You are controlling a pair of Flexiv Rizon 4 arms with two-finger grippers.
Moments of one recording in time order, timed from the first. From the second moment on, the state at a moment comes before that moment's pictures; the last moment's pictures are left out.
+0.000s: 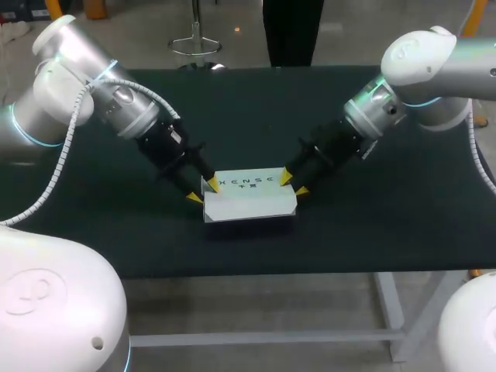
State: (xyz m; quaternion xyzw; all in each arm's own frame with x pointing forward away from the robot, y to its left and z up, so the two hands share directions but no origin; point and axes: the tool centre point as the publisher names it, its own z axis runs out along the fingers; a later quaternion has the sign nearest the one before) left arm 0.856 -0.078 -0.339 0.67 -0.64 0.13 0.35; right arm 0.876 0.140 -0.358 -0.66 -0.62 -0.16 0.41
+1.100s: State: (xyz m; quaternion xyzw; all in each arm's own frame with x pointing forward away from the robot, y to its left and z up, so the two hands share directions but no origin) left arm 0.861 -0.077 -0.341 0.68 -0.63 0.12 0.36; right arm 0.879 0.138 -0.360 -0.66 -0.61 -0.15 0.41
